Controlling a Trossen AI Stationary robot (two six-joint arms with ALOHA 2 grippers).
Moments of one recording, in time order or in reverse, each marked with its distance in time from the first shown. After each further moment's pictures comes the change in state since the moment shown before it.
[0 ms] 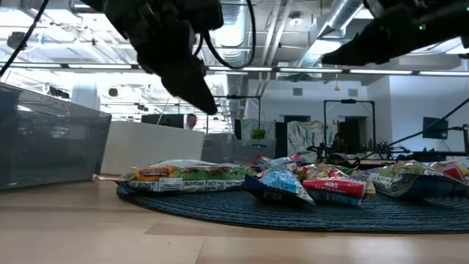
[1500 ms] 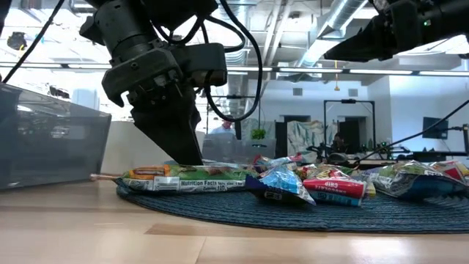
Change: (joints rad) left arm -0.008 0.162 -0.001 0.014 0.006 -0.093; right arm 0.034 -0.018 -0.001 0.000 0.015 -0.009
